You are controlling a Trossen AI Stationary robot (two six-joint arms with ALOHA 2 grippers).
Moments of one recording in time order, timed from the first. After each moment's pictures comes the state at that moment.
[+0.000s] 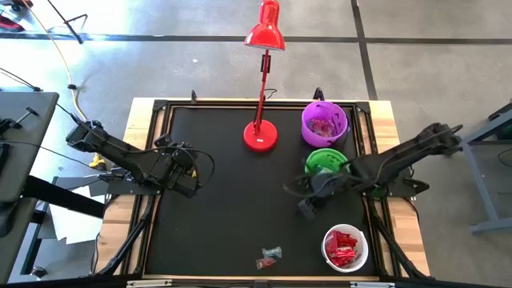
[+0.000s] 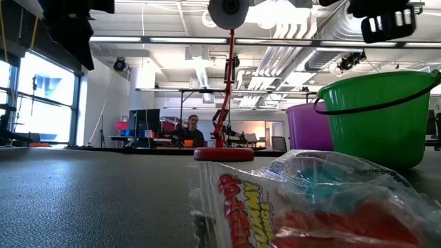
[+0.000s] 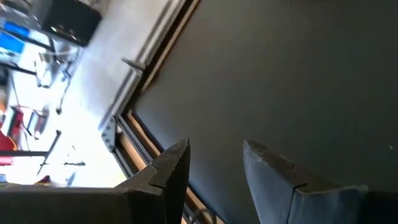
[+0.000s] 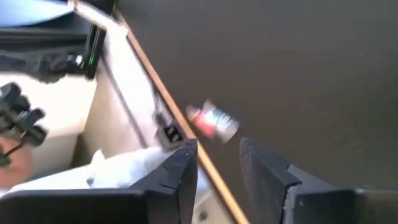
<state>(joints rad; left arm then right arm) -0.39 1.29 1.06 -1.57 -0.78 -1.01 0.37 1.26 0.99 -0.48 -0.13 1.26</state>
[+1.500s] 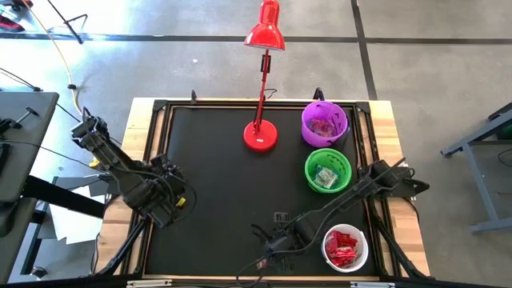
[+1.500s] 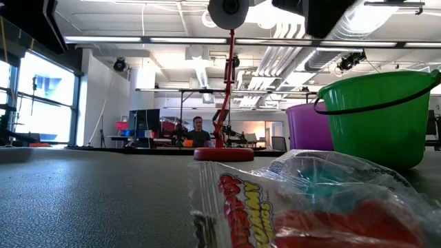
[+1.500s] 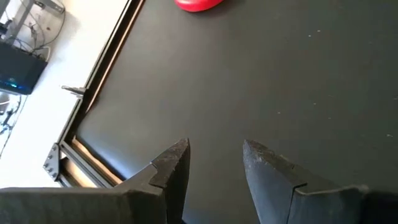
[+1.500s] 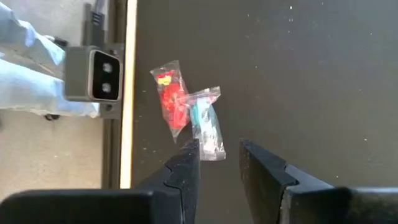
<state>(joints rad) -0.78 1.29 1.06 -1.55 -0.74 -1.20 0.58 2.07 1.78 -0.91 0.06 0.52</state>
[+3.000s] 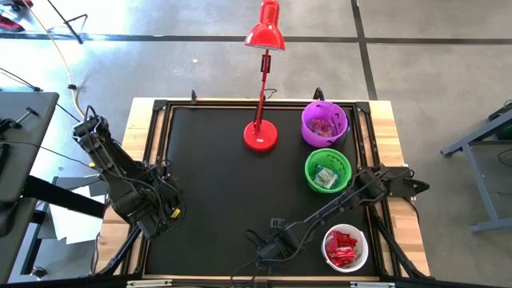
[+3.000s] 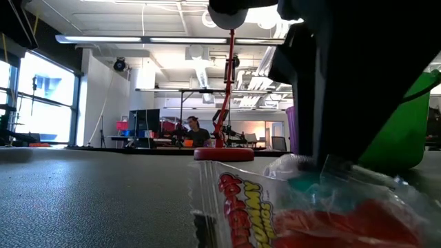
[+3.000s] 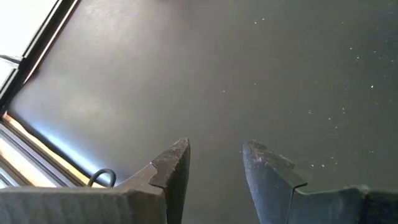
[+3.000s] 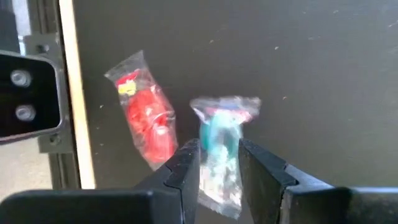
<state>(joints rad) -0.93 1.29 1.06 -1.46 -0.64 -1.39 0.58 2.24 1.78 -0.82 0.05 0.63</state>
